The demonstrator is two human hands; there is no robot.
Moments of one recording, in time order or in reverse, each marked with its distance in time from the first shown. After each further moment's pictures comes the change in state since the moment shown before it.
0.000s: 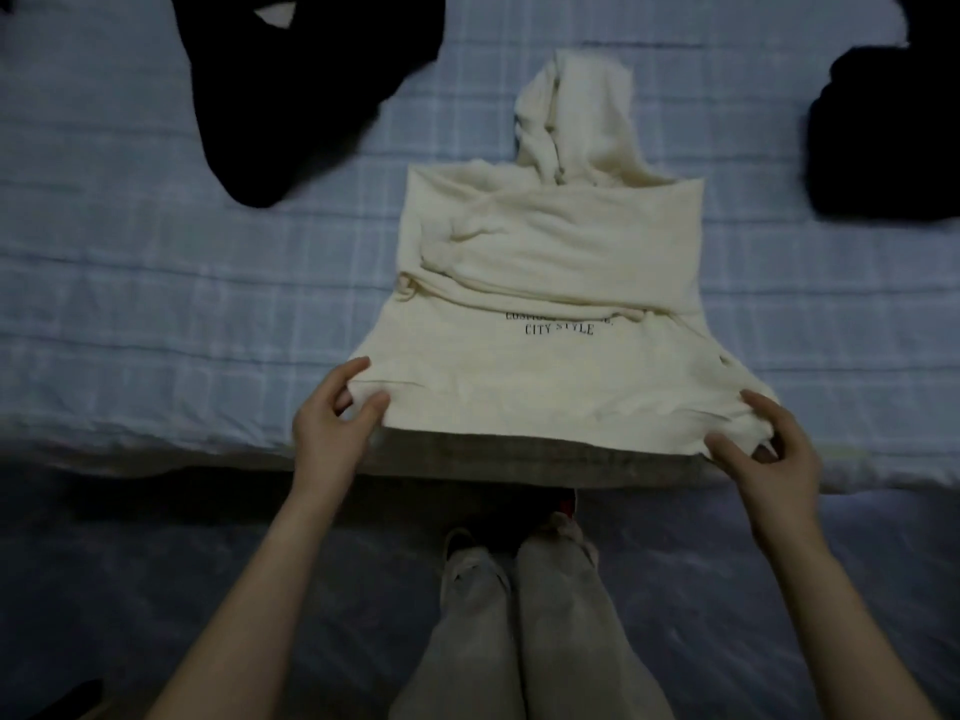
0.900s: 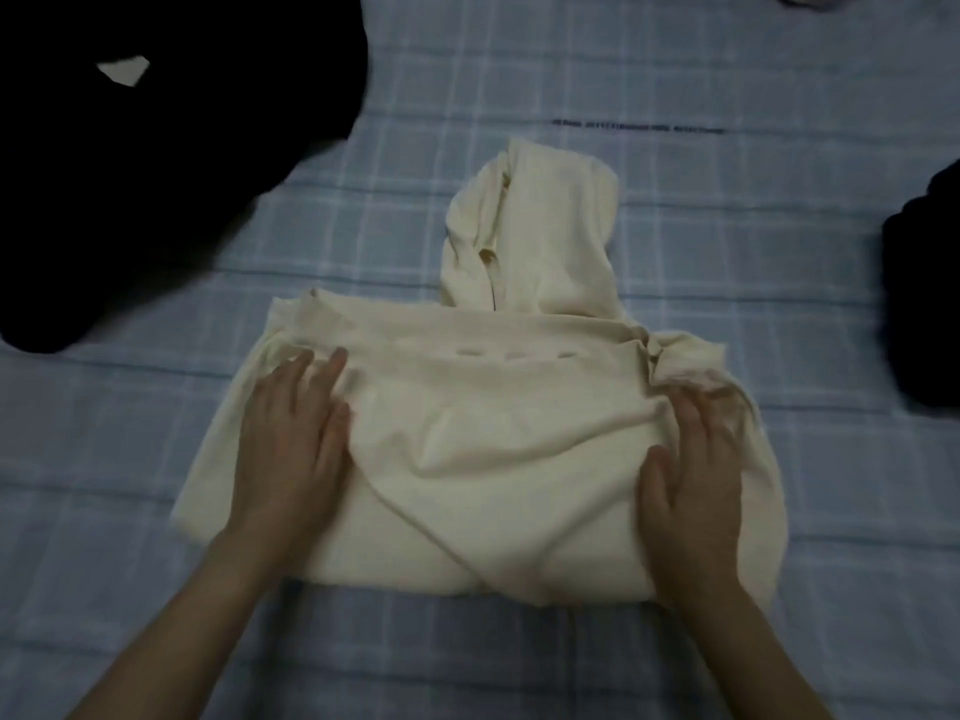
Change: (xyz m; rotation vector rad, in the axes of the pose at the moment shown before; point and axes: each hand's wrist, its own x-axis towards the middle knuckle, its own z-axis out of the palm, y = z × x) left_hand 0.265 0.010 0.200 0.806 0.005 0.501; right_hand 0.308 0.034 0.143 -0.572 -0.065 -0.465
